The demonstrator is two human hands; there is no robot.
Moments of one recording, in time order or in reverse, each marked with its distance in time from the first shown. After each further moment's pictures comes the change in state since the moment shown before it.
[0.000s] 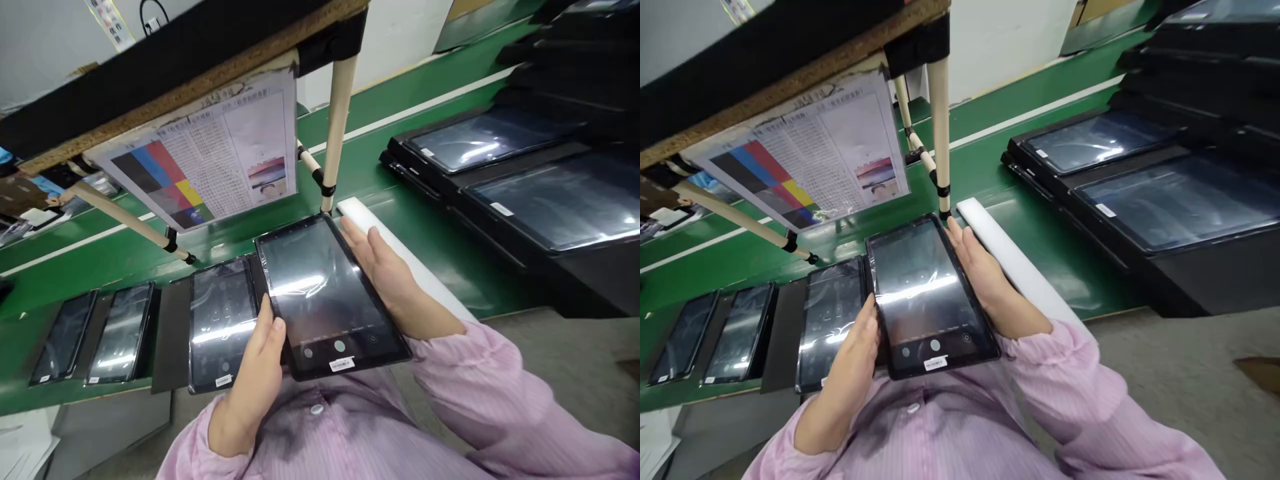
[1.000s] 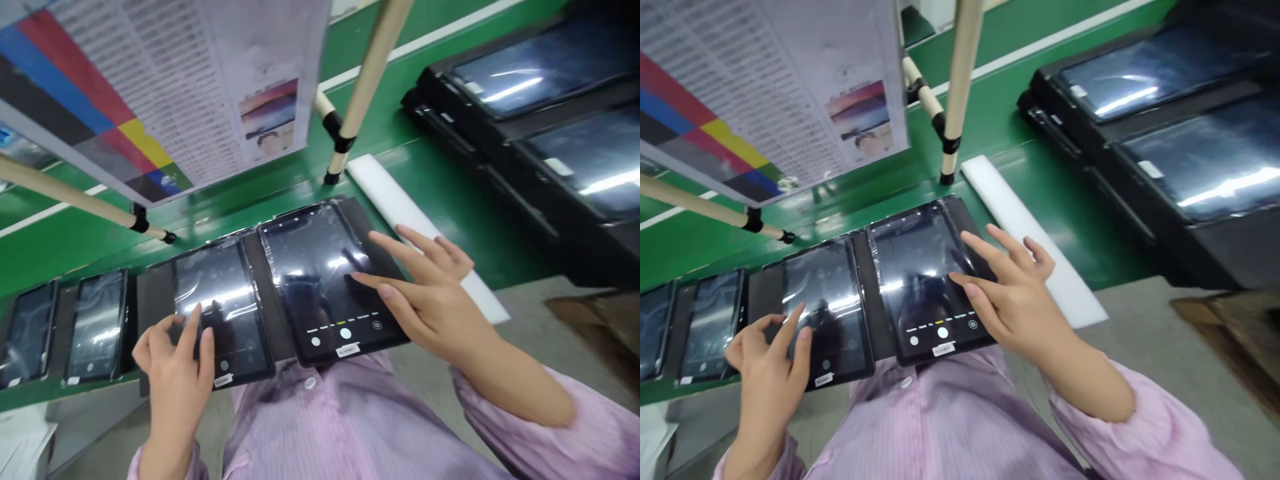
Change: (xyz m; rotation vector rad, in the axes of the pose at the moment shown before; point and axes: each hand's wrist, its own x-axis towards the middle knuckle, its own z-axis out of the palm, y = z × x) left_hand 0.007 0.011 -0.123 1.507 0.258 0.592; right_hand -0.076 0.006 -0.019 -1.508 0.037 -0.516
